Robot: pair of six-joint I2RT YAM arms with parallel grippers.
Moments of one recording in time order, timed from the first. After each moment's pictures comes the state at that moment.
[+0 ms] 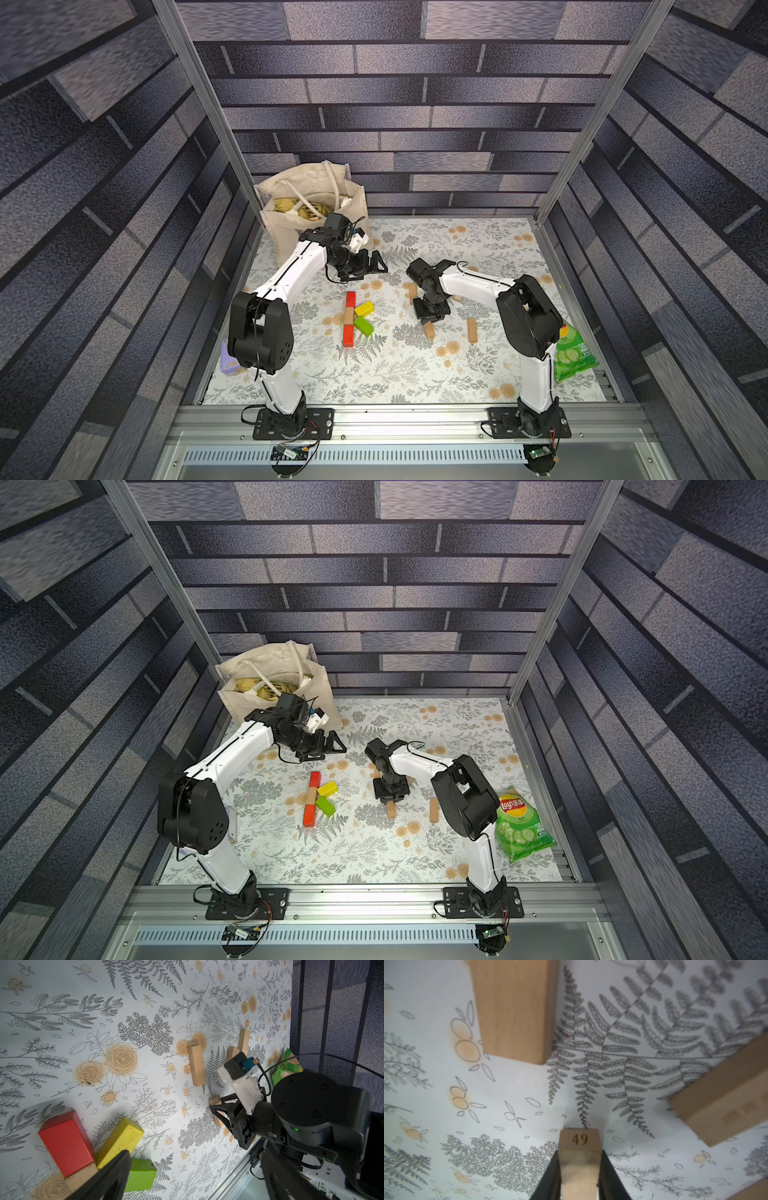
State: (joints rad) left arm -0.26 1.75 1.49 -0.90 0.64 -0.24; right arm 0.71 2.01 1.42 -0.97 -0.10 0.50
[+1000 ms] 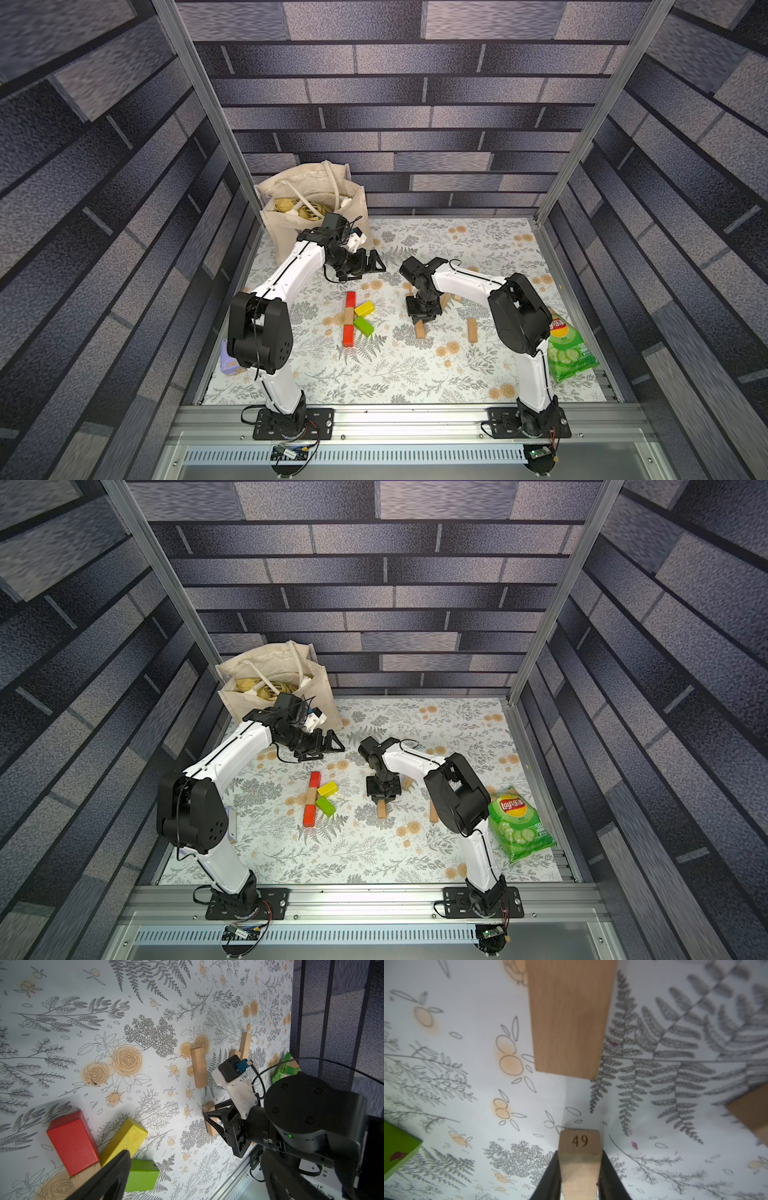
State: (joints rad) left arm -0.24 1.75 1.49 -0.89 0.65 -0.25; right arm 0.74 2.08 1.51 -1.00 -0.17 0.59
